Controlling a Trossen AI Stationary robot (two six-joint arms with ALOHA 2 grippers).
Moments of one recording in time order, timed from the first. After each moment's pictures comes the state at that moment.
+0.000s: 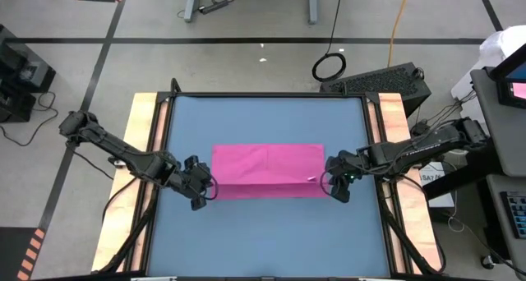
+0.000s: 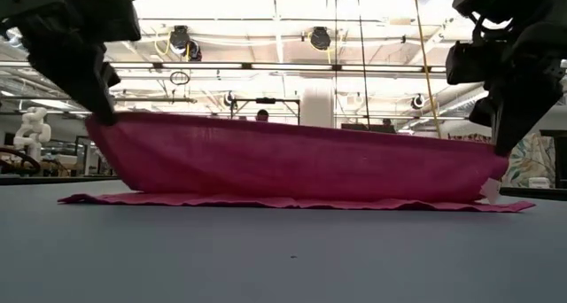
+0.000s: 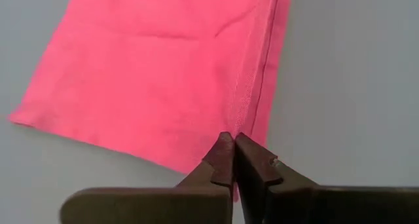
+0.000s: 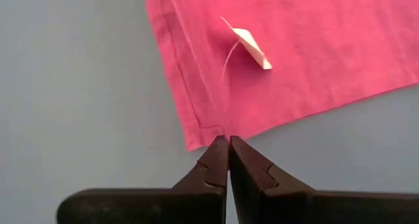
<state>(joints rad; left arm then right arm) -0.44 1.10 0.63 -0.57 -0.31 -0.65 0.19 1.04 0.57 -0.65 -0.03 0.57</state>
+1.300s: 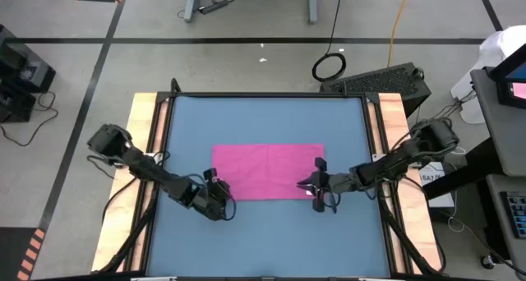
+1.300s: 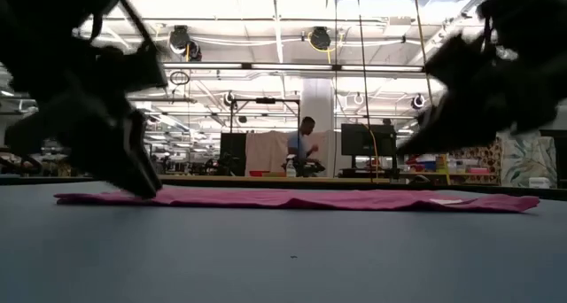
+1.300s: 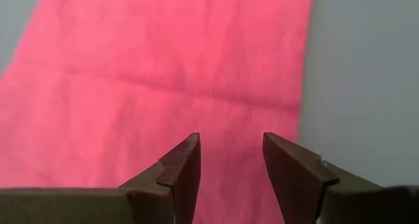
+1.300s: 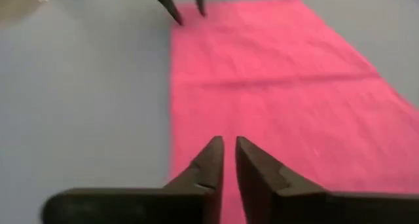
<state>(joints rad) -0.50 1.61 0.63 -0.12 -0.53 -0.57 0.35 1.49 0.29 0.70 0.38 0.27</state>
